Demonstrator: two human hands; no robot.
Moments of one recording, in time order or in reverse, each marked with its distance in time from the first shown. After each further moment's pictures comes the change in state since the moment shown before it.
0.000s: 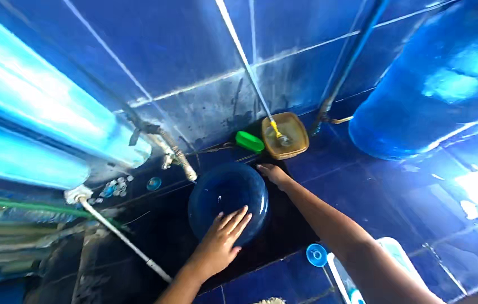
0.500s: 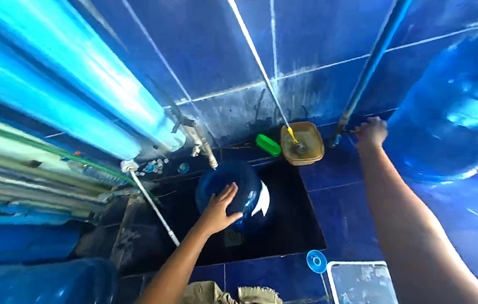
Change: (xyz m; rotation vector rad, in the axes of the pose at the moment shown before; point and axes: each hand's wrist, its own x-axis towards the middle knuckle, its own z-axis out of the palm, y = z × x) left_hand -0.003 -0.017 -0.026 -0.215 -0.090 -0.556; right_hand 0.007 -0.061 -0.222 0.495 0.789 -0.339
